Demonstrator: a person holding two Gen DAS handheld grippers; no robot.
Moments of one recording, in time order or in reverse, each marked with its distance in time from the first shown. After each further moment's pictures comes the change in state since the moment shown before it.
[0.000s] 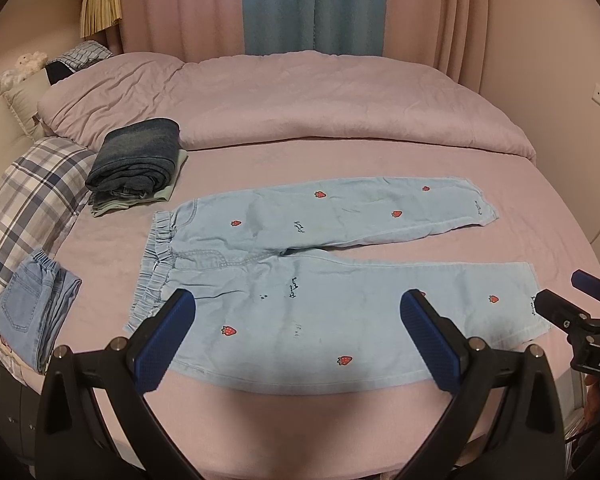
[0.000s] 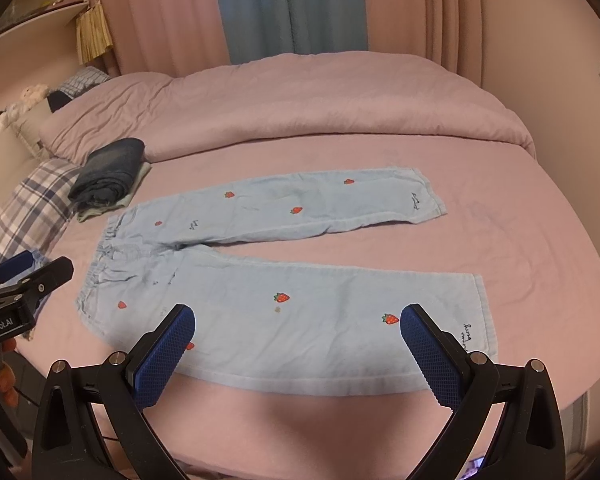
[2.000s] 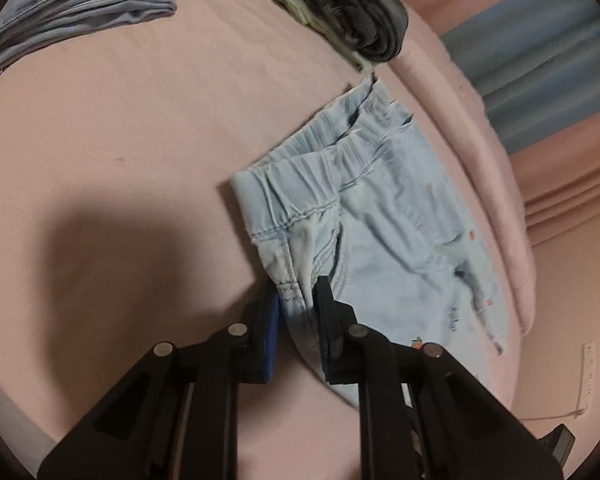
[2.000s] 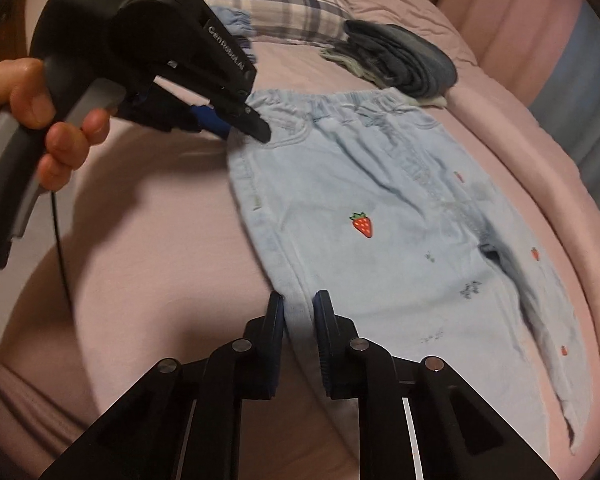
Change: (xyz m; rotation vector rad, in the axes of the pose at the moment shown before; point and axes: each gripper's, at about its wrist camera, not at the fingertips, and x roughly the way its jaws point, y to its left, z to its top) left arm 0.146 0.249 -0.123 -0.858 0.187 -0.132; right arm 0.156 0.236 -0.132 -1.010 0.119 0.349
